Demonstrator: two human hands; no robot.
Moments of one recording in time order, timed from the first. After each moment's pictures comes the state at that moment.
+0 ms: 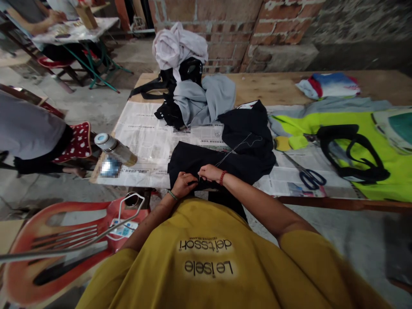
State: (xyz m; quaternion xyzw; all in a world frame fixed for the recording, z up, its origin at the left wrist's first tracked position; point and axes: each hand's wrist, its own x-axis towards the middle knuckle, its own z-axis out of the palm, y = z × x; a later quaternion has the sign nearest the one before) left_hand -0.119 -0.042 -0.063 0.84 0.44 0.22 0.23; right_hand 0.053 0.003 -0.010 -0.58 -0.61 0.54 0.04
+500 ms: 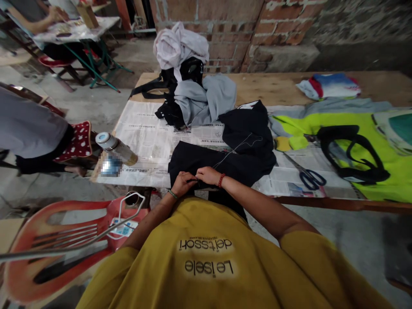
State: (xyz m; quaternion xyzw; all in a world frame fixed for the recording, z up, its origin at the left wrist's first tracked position) left_hand -0.120 -0.041 -0.063 0.79 0.48 0.28 0.26; right_hand 0.048 0.000 -0.008 -0.51 -0.76 0.41 0.02
